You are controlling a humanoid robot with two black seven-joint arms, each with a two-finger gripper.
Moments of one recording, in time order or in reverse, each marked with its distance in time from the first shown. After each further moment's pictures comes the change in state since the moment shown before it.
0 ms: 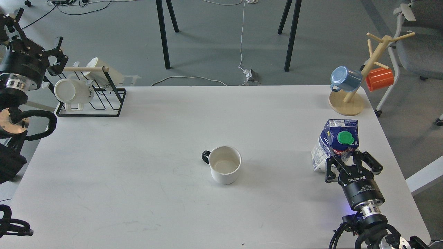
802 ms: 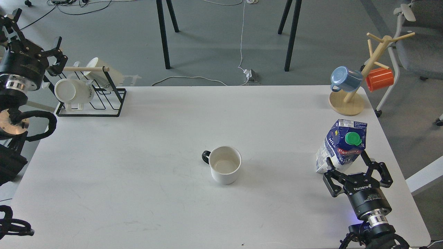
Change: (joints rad) left arm 0.007 -0.005 -0.004 0.000 -0.004 -0.011 0.001; right arm -0.038 -0.024 0.016 -0.013 0.000 0.000 -0.003
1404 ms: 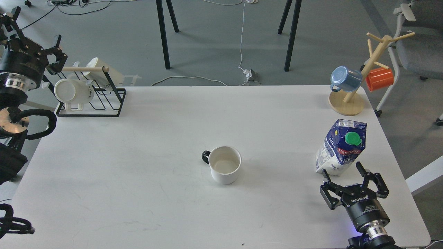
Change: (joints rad) left arm -0.006 -0.002 -0.024 0.000 0.004 0.002 0.002; right arm -0.057 -0.027 -0.037 0.021 0.000 0.000 -0.008
